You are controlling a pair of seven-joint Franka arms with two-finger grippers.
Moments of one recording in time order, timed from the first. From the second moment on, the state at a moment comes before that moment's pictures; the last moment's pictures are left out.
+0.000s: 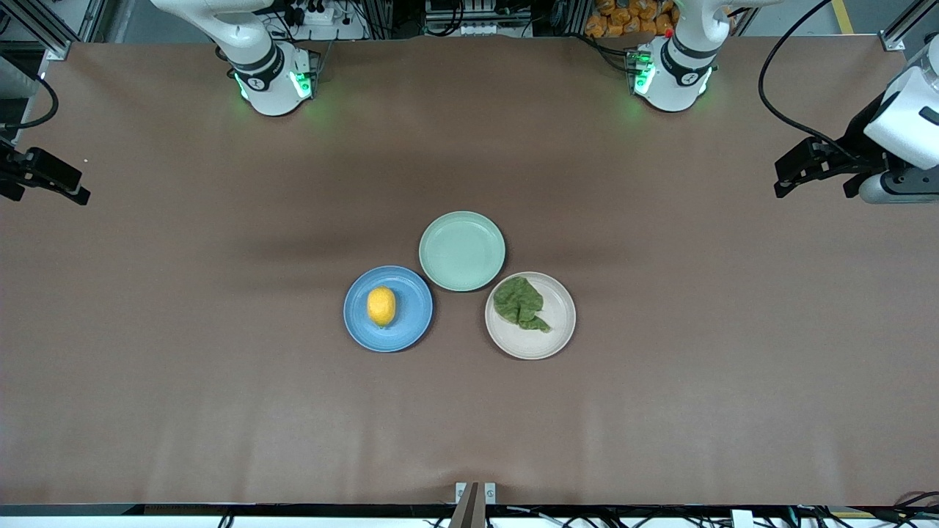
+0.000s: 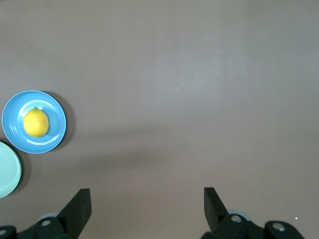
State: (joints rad) left arm -0.07 0.01 -0.07 -1.52 0.00 1.56 -0.13; right arm 0.05 0.00 -0.13 -1.54 0.00 1.56 0.01
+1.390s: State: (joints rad) left arm -0.13 0.27 -0.08 -1.52 0.00 1.78 -0.13; right arm 0.05 0.00 -0.13 -1.54 0.00 1.56 0.01
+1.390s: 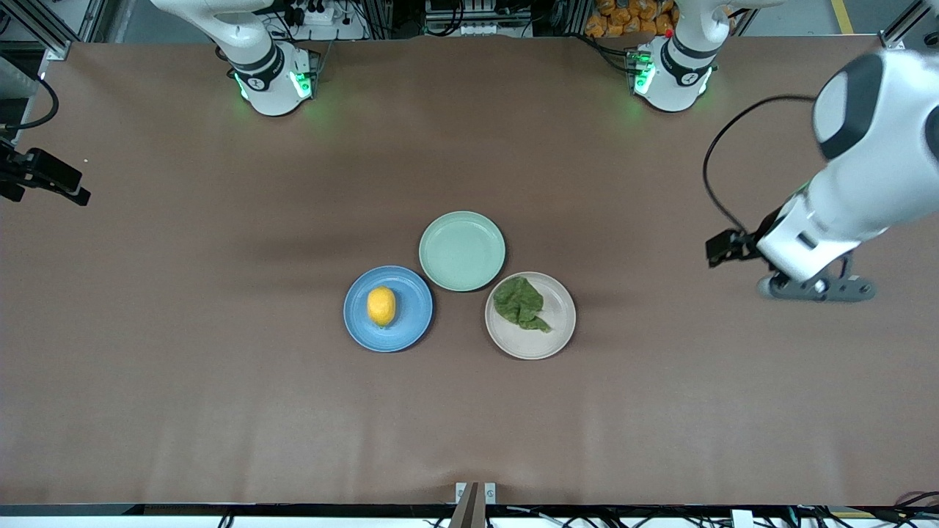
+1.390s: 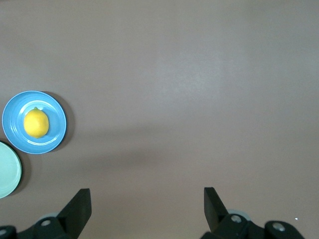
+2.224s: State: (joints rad) left arm -0.24 0.41 -0.08 -1.49 -0.03 1.94 -0.34; right arm 0.06 0.00 -0.13 -1.53 0.00 1.56 0.01
